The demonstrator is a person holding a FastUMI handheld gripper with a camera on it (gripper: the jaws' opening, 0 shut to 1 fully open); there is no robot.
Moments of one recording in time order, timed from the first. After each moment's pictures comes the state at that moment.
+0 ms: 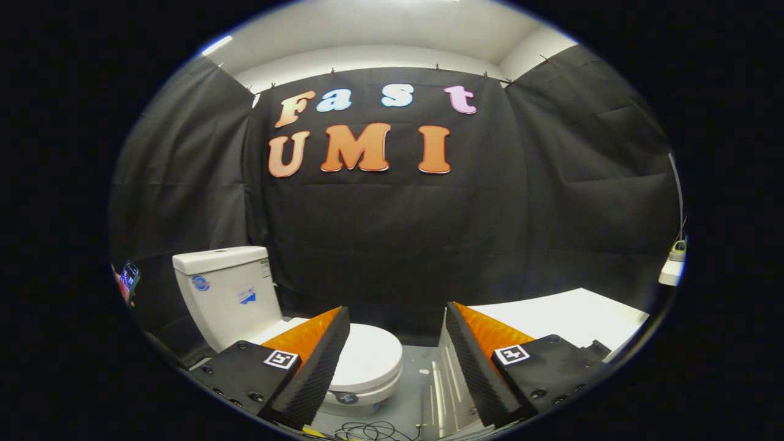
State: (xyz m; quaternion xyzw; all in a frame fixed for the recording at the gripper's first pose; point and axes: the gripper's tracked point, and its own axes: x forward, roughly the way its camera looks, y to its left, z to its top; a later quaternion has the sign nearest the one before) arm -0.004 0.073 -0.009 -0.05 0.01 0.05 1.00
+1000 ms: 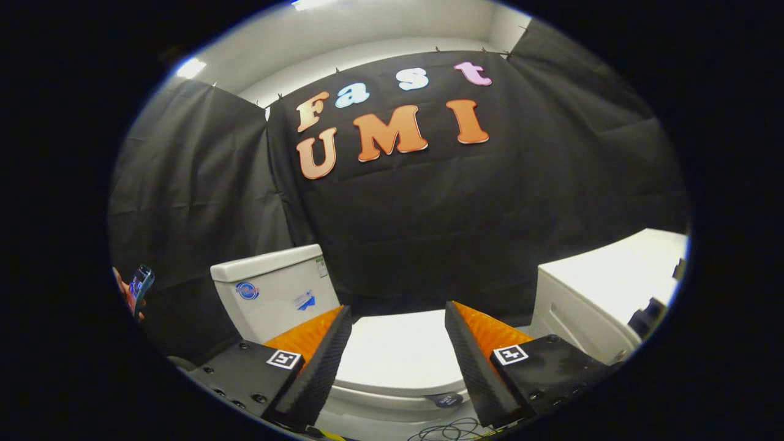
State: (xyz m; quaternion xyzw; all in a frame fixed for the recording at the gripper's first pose) arm 0.028 0.187 -0.142 0.06 0.06 0.13 0.99
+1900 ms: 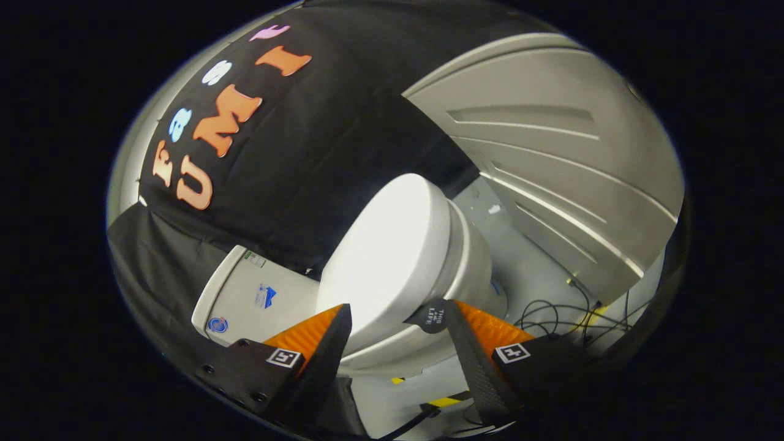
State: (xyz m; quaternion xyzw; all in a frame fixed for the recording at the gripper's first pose) arm 0.022 0.088 -0.329 0.36 0.31 -0.01 0.88
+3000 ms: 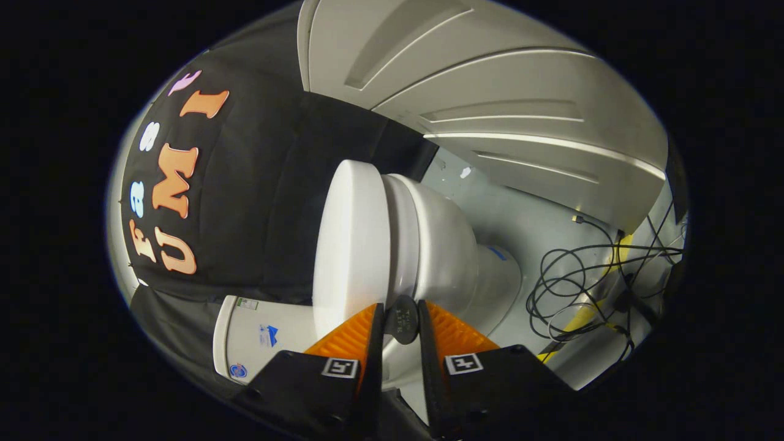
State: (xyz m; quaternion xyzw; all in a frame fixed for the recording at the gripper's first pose) arm 0.039 0.105 -0.391 0.53 0.32 -0.06 0.79
